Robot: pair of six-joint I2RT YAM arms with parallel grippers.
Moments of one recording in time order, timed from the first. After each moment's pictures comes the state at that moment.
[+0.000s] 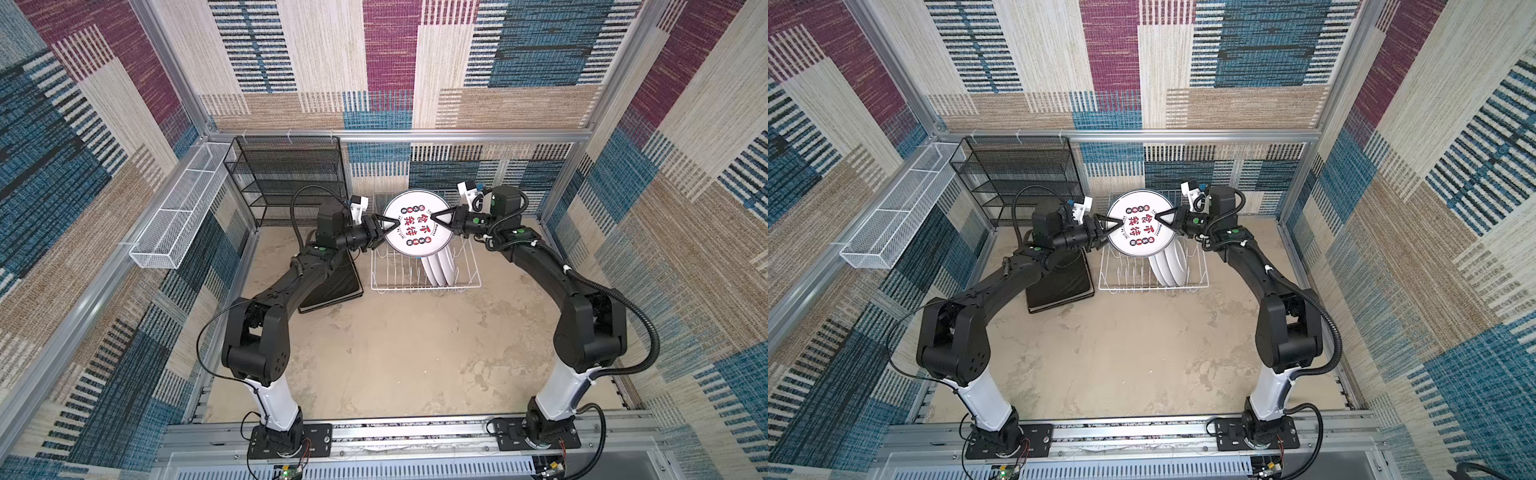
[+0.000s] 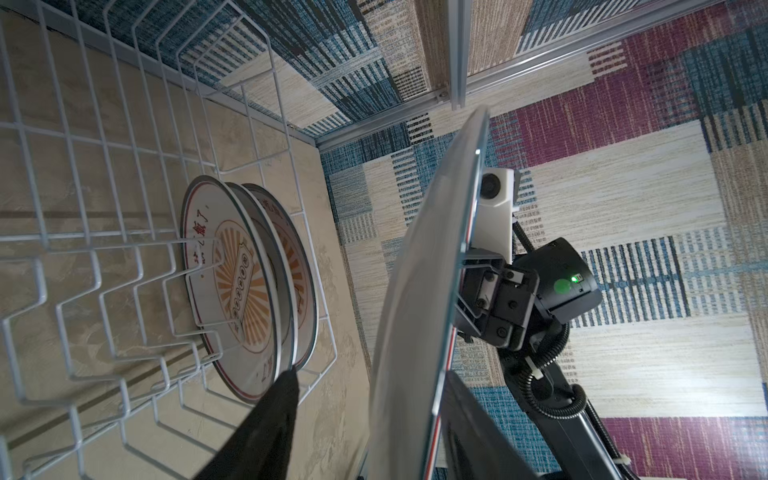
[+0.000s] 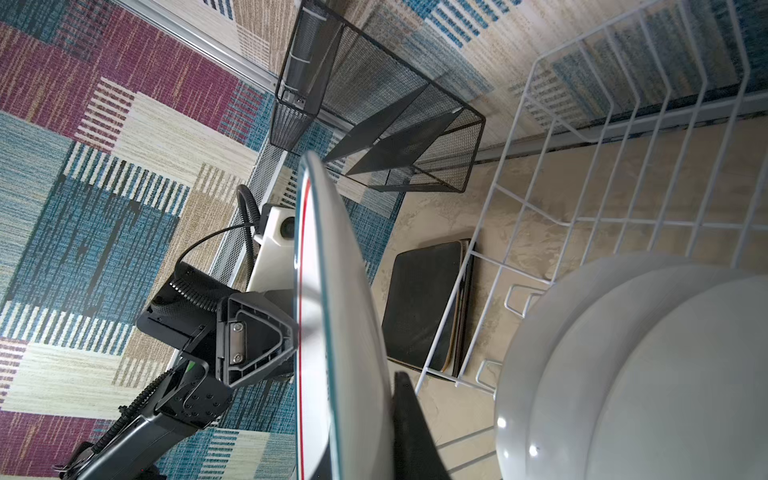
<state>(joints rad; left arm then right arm) -0.30 1.78 1.40 0.17 0.81 -1.03 0.20 1.80 1.53 -0.04 -0.89 0.77</state>
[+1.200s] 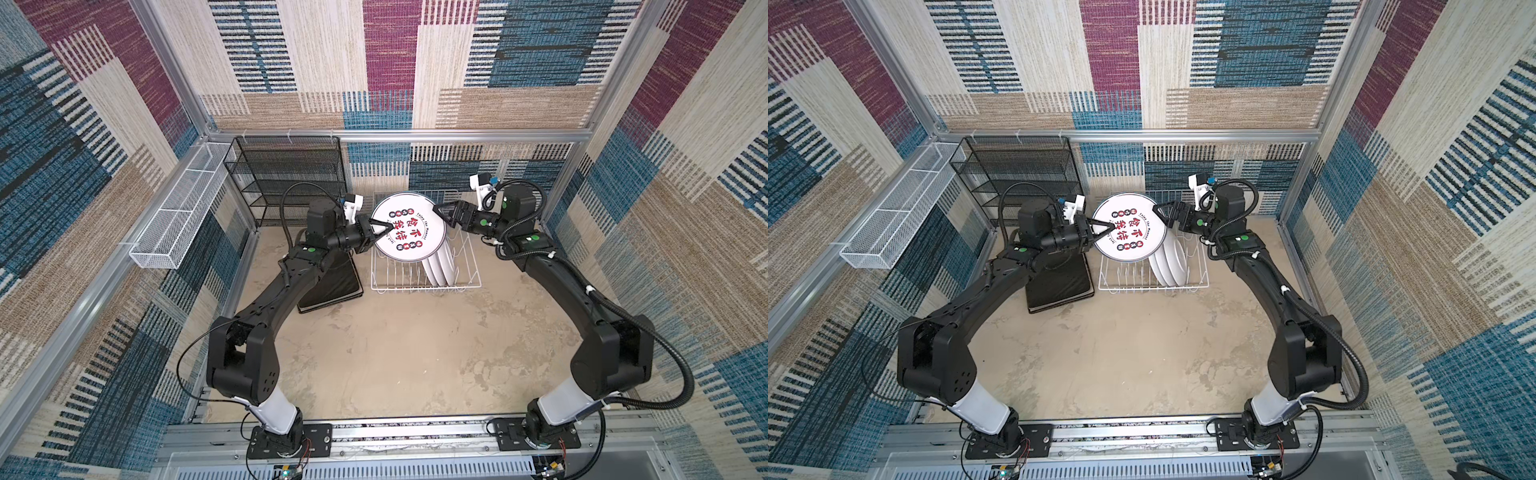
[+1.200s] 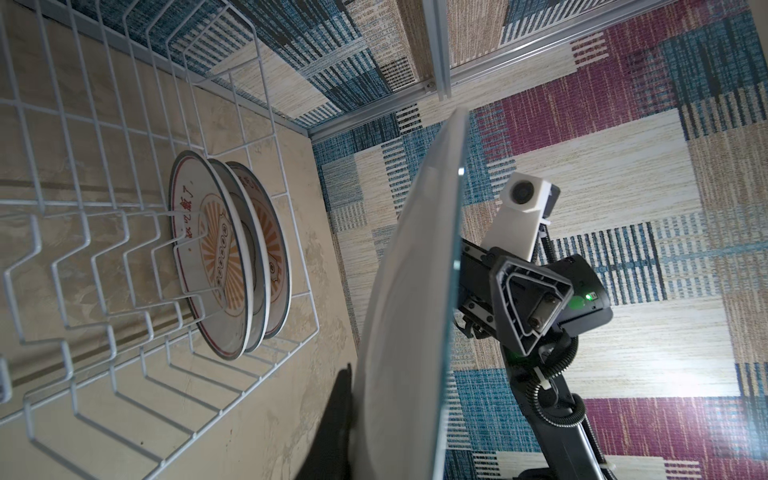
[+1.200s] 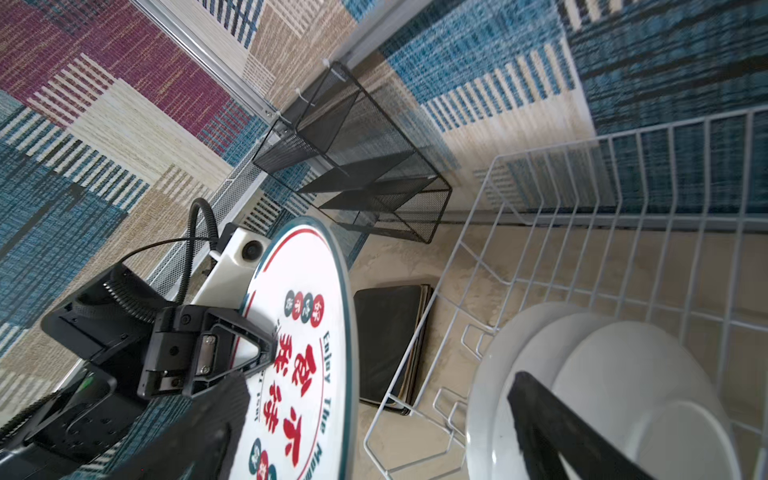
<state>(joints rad) -0.29 1.62 1.37 -0.01 0.81 -0.99 0.22 1.56 1.41 -0.07 -0.62 0.52</state>
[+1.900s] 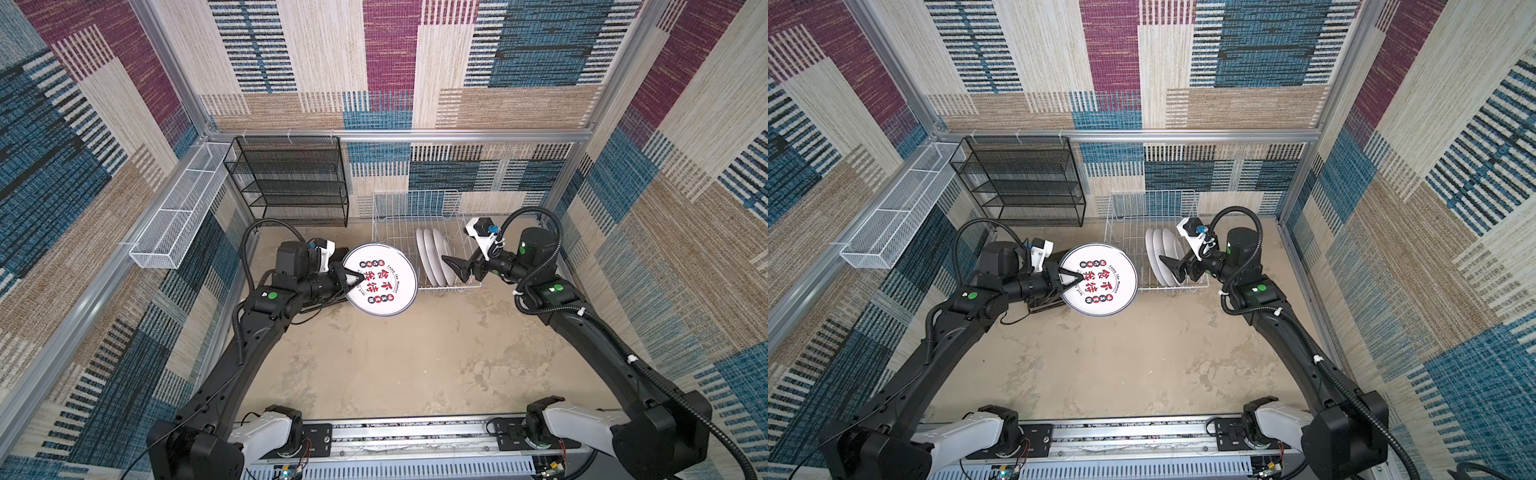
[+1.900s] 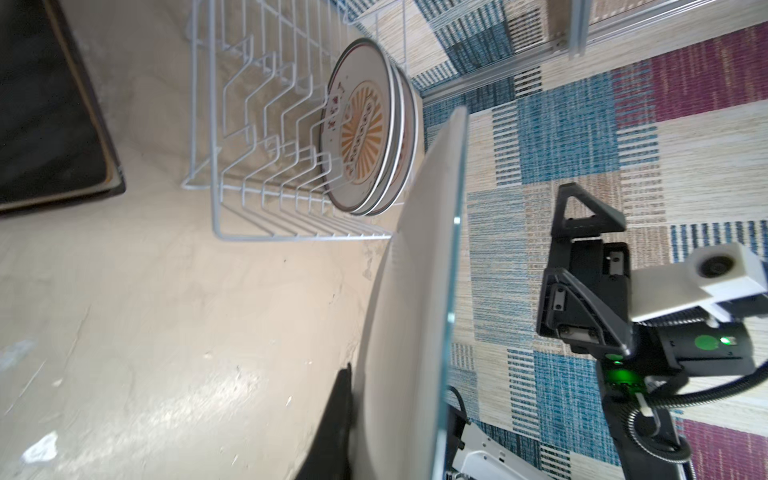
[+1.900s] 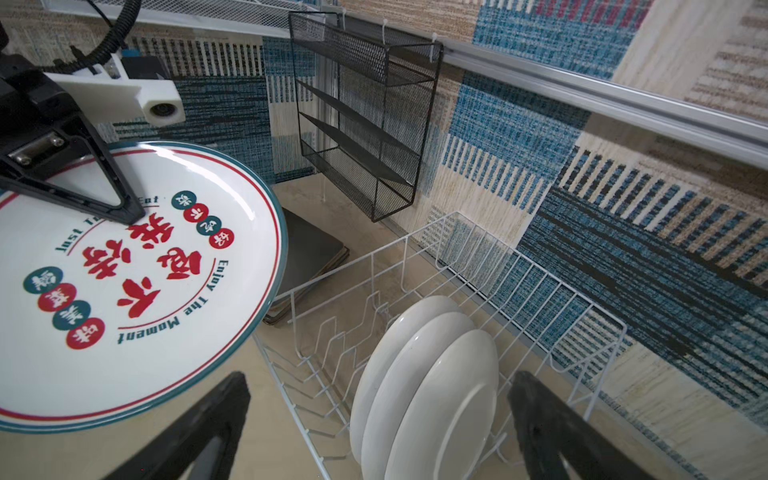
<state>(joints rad) -0.24 1.11 1.03 -0.55 0.63 -0.78 0.30 1.16 1.00 -0.05 -0.54 -0.34</state>
